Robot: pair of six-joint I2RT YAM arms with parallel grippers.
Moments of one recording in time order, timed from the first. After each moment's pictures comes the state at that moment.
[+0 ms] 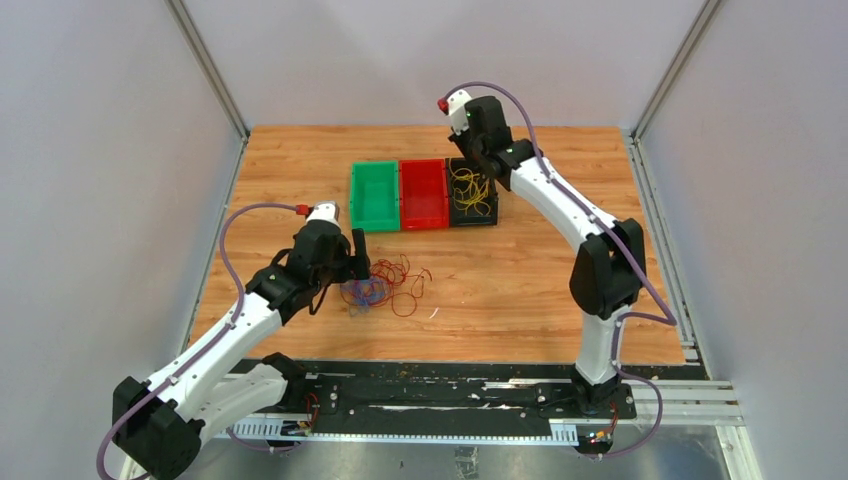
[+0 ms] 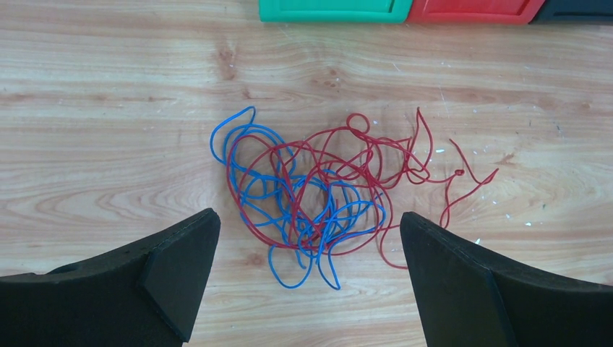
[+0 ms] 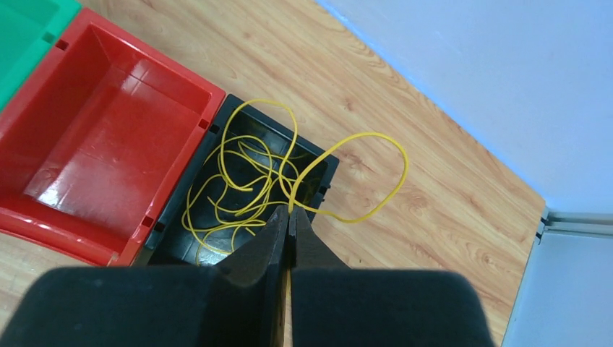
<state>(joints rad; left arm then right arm) -0.53 0.92 0.70 -0.48 -0.27 -0.48 0.51 1.88 1.76 -0.39 0.21 -0.34</state>
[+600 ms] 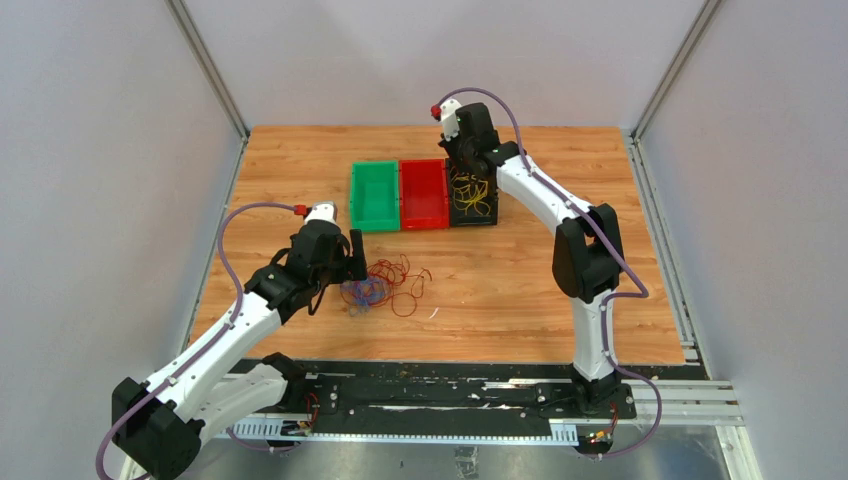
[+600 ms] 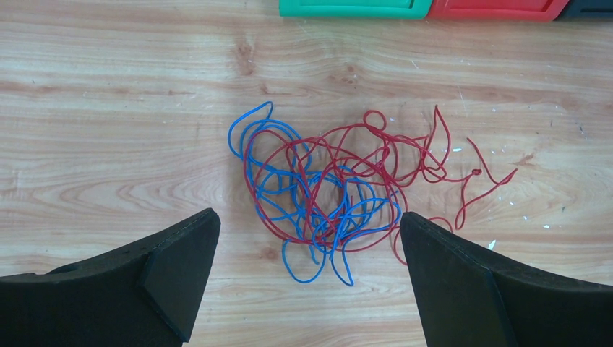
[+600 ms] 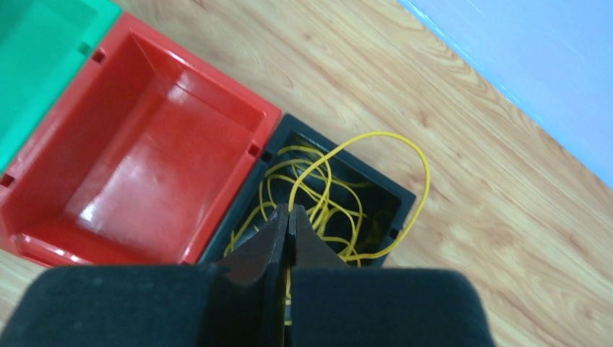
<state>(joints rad) -0.53 0.91 0.71 -0.53 -0.31 -0.48 0.50 2.06 1.84 -0.38 0.11 -0.28</state>
